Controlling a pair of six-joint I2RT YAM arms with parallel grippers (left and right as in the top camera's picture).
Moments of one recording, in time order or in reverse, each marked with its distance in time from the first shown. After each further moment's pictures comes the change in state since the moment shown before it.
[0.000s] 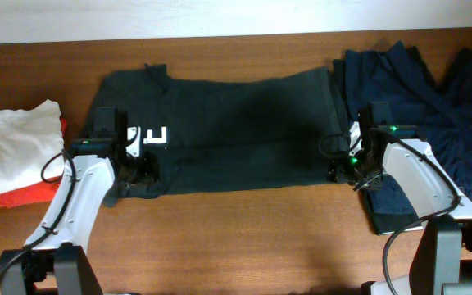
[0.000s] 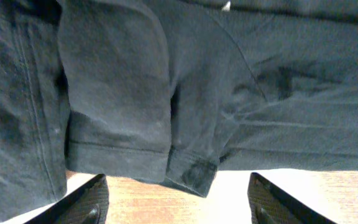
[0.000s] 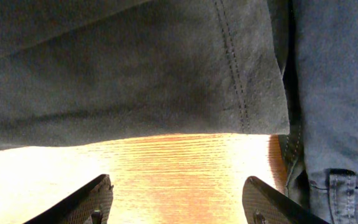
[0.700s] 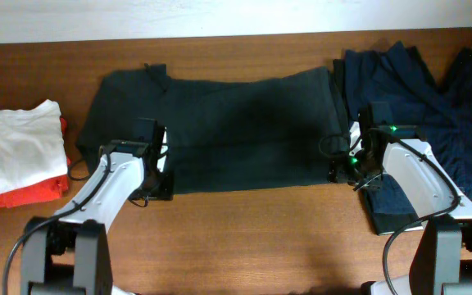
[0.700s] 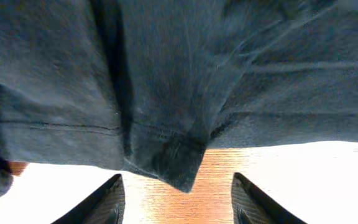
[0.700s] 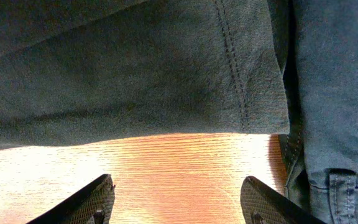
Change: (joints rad) left arm -0.163 0.107 -0.052 -0.026 -0.129 -0.013; right arm 0.000 0.000 0.000 -0.001 0.000 0.001
